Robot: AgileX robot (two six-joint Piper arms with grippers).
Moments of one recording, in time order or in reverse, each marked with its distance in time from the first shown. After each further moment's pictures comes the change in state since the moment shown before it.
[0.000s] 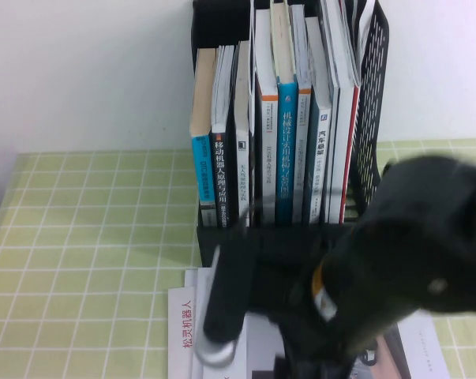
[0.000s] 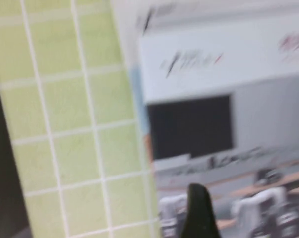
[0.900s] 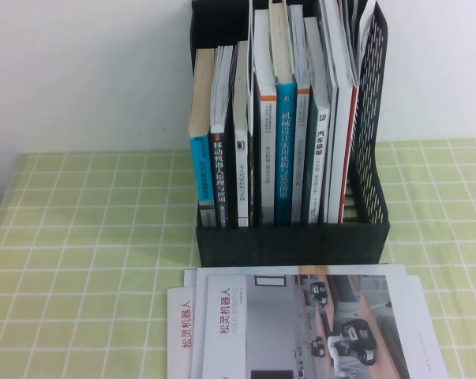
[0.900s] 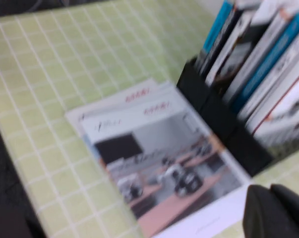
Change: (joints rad) right arm -0.027 -0.925 0.022 -0.100 0.238 0.213; left arm 0.000 -0.140 0.010 0.152 0.072 -0.012
